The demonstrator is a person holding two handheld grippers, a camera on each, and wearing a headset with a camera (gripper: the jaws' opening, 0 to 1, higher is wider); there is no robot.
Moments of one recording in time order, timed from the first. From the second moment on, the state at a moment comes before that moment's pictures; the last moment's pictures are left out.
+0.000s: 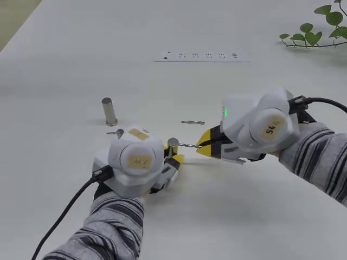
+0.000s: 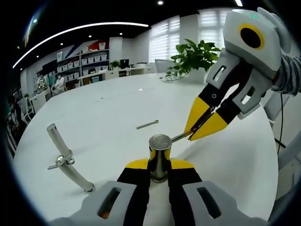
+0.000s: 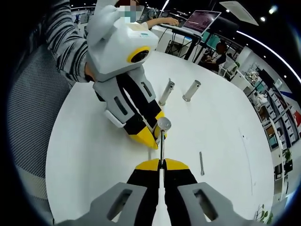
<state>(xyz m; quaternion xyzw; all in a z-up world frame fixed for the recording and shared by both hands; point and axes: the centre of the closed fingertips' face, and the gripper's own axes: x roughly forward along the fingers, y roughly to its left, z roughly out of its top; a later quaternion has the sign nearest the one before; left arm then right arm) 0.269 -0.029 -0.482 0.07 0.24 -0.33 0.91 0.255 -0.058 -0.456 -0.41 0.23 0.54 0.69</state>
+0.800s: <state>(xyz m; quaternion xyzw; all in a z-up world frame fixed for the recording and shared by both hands) 0.269 -0.027 -0.483 0.07 0.24 -0.31 0.92 0.254 -0.039 -0.453 -0.43 0.22 0.55 0.68</state>
